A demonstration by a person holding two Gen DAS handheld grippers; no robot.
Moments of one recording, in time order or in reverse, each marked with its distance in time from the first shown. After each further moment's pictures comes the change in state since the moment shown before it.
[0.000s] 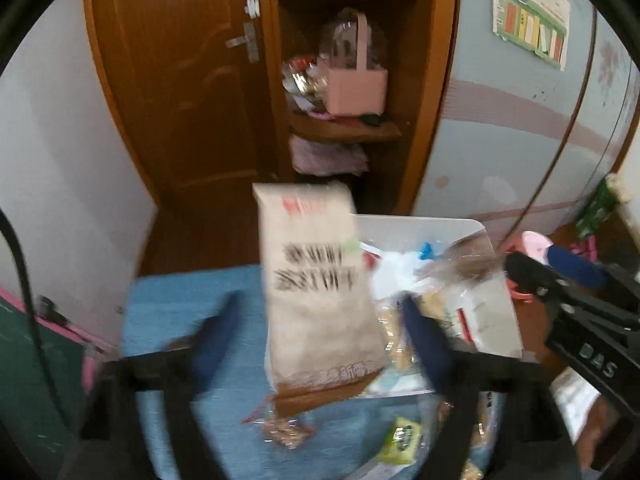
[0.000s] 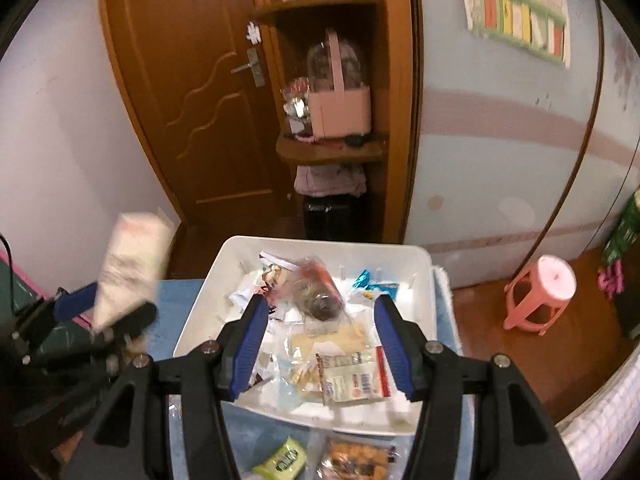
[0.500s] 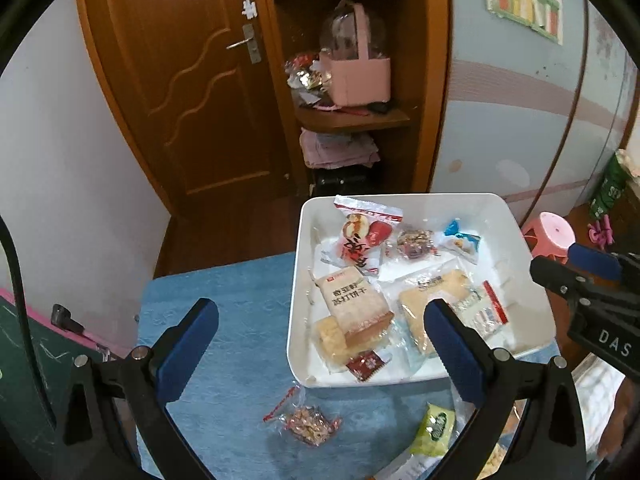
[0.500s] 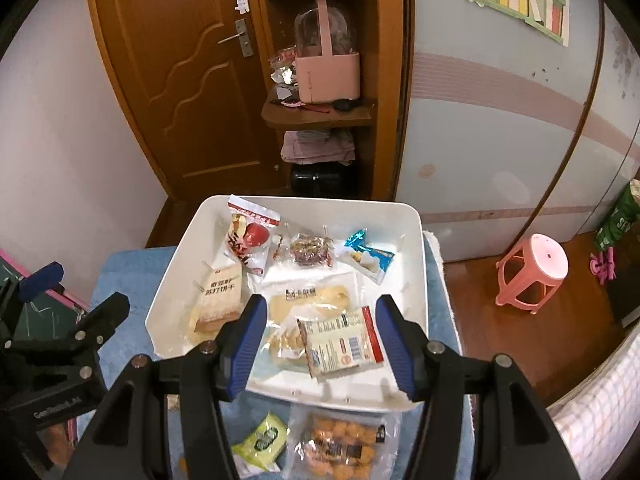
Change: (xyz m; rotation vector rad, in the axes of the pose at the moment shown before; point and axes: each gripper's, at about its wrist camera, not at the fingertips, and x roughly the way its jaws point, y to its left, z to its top) left arm -0.003 -0.002 -0.038 0.085 -0.029 0.073; right arm 0.007 -0.009 -0.029 -0.014 0.075 -0.043
